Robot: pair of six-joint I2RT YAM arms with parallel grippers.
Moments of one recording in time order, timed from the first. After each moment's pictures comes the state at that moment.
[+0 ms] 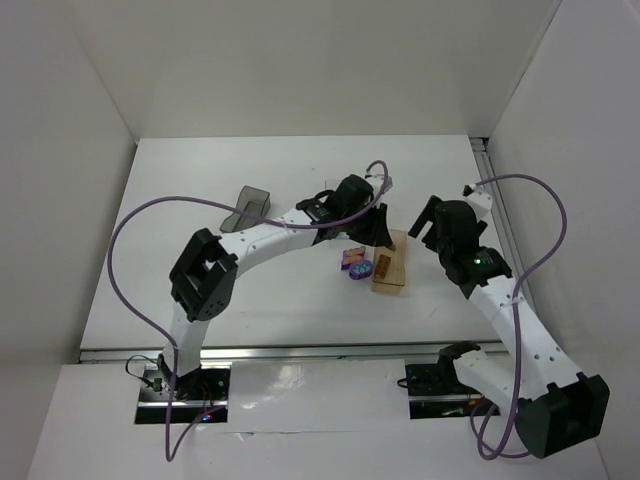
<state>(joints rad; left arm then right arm) -0.83 2.01 1.67 -0.31 0.17 -0.44 0.28 0.95 0.83 -0.49 0.42 0.62</state>
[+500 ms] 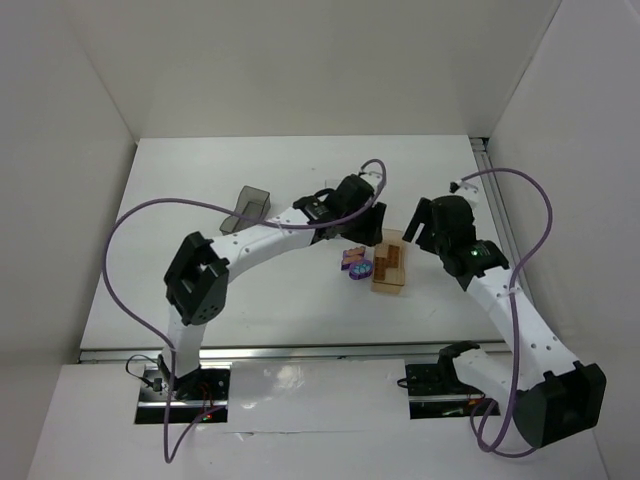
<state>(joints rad) -0.86 2.02 1.74 -0.45 -0.01 -0.41 0.28 0.98 0.86 -0.55 0.32 0.56</state>
